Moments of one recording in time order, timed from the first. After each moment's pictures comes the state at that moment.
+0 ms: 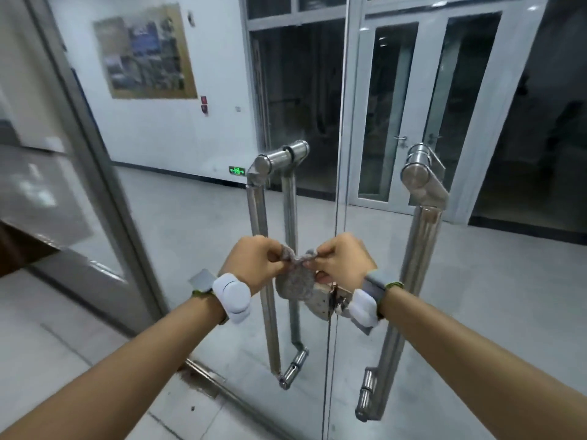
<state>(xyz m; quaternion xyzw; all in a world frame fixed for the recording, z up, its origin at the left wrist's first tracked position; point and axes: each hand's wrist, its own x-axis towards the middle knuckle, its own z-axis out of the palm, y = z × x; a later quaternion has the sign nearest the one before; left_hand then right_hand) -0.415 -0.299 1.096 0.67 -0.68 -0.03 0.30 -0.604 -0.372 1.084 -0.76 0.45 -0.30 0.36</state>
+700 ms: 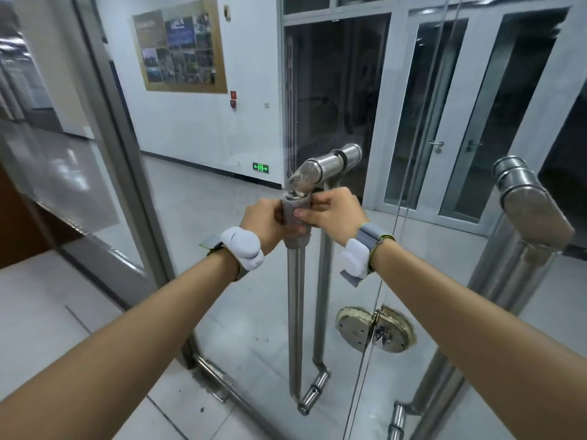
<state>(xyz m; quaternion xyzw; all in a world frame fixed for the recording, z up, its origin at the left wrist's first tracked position) -0.326 -0.388 1.121 0.68 -0.59 -0.13 0.42 -0.487 -0.456 1.136 -0.79 0.35 -0.36 0.36</state>
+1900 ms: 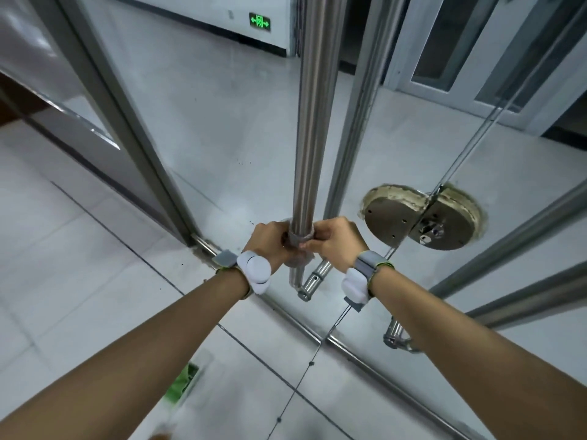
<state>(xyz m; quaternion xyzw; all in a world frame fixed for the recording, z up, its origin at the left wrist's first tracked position) -0.330 -0.382 0.799 0.73 -0.56 -0.27 0.28 -0.487 -0.465 0.798 -0.76 0.44 -0.14 0.46</state>
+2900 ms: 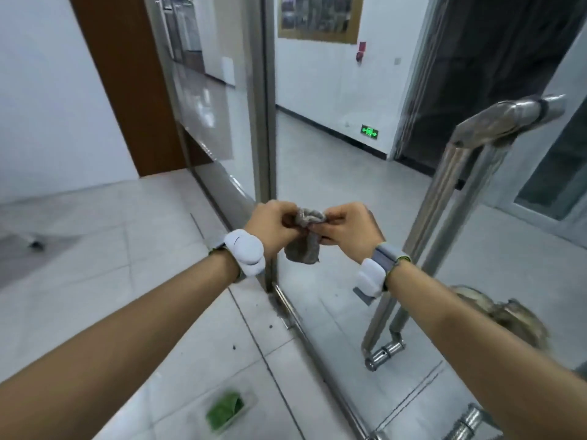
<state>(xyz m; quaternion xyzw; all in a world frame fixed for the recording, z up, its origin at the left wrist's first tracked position) -0.240 -0.192 1.046 0.80 -0.49 -0.03 0.36 -0.359 -0.338 1.031 -0.81 0.24 -0.22 0.48</state>
